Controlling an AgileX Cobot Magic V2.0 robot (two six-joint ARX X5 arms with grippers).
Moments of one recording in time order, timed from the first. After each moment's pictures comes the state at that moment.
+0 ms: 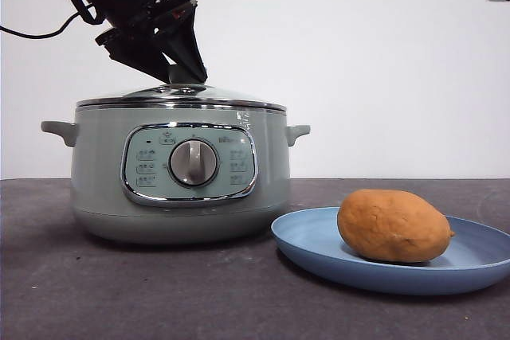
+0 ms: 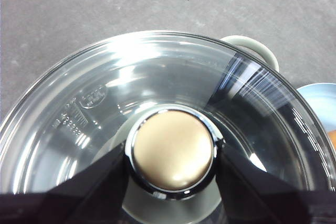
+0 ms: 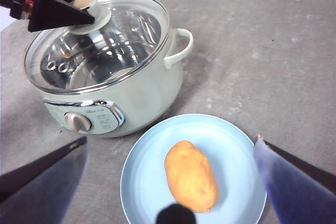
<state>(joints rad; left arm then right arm) -0.39 1.61 1.35 -0.46 0.24 0.16 0.58 0.64 0.75 -0.57 0.03 0.18</state>
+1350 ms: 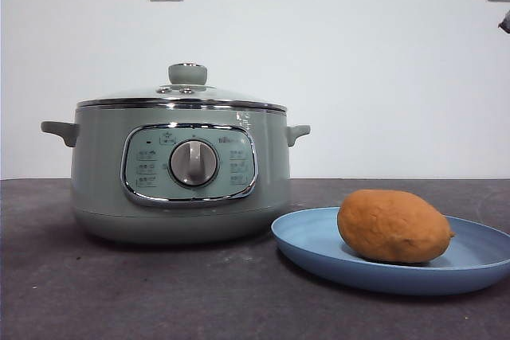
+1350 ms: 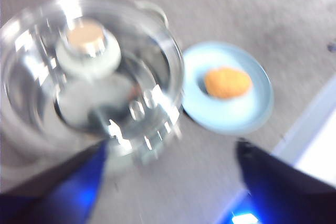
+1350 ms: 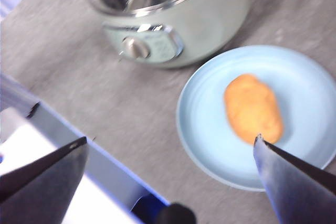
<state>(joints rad) -0.40 1.09 1.36 -1.03 0.34 0.13 0.58 0.64 0.75 -0.75 -0.25 0.18</state>
